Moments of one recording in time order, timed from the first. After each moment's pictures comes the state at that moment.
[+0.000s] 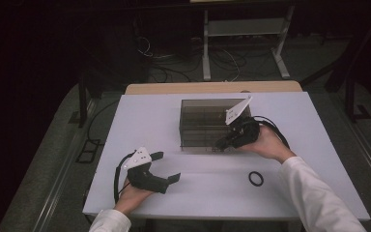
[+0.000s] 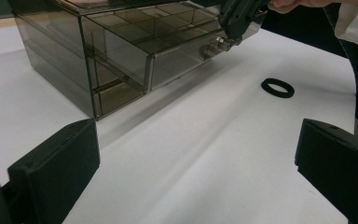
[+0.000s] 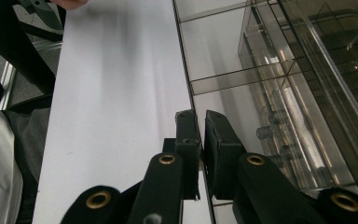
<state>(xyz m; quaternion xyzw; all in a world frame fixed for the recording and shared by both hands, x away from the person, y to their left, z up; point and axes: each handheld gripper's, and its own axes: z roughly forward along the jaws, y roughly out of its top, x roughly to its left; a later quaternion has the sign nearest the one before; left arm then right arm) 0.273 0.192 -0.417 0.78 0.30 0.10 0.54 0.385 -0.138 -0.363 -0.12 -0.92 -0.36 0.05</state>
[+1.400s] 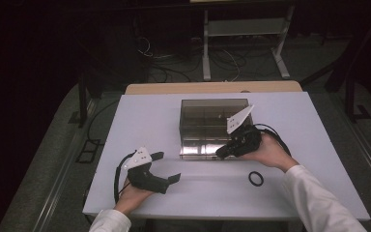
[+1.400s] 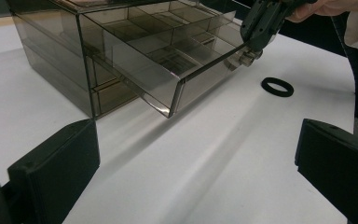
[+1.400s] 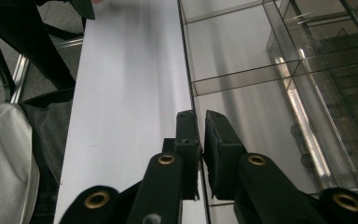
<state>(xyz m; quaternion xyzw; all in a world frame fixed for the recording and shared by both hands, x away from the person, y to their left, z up) 0.273 0.192 -0.417 0.78 0.30 0.10 0.54 0.363 -0.138 -0.368 -0.10 -0.92 -0.37 0.05</state>
